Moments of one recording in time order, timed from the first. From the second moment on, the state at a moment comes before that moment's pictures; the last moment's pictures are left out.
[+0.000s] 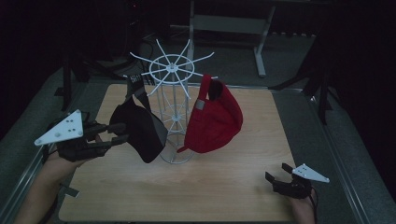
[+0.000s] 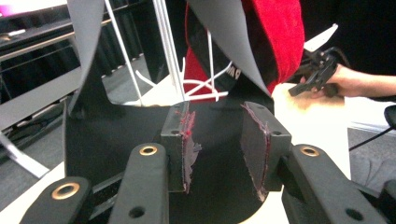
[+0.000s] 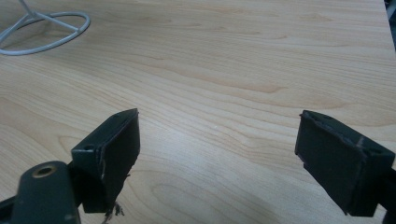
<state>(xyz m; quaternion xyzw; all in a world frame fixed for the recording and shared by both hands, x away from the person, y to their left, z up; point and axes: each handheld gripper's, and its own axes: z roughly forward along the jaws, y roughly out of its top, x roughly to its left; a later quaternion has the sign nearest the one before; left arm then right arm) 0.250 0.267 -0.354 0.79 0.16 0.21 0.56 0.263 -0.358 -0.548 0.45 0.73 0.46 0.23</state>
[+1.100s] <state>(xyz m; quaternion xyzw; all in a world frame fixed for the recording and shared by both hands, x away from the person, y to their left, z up) 0.240 0.281 -0.480 0.79 0.24 0.16 0.55 0.263 -0.358 -0.549 0.45 0.73 0.46 0.23</state>
